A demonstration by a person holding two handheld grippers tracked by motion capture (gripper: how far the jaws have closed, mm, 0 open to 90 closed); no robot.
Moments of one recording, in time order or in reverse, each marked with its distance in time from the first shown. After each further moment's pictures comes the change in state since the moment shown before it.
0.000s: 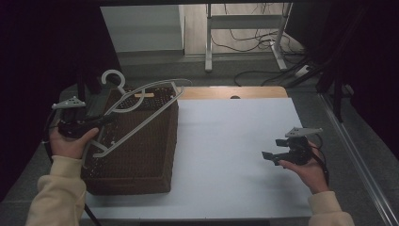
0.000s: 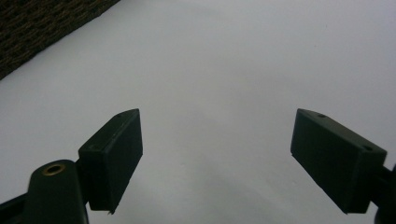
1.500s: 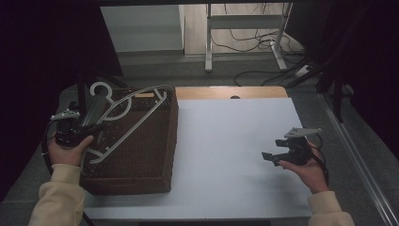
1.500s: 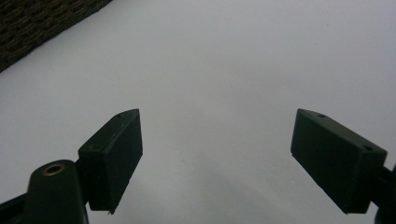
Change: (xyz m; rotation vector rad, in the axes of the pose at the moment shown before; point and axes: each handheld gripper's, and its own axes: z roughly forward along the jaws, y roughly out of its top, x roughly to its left) left arm 0.034 -0.045 0.014 0.017 0.103 -0.109; right arm 0.001 0.000 0.001 0.012 -0.008 -0.015
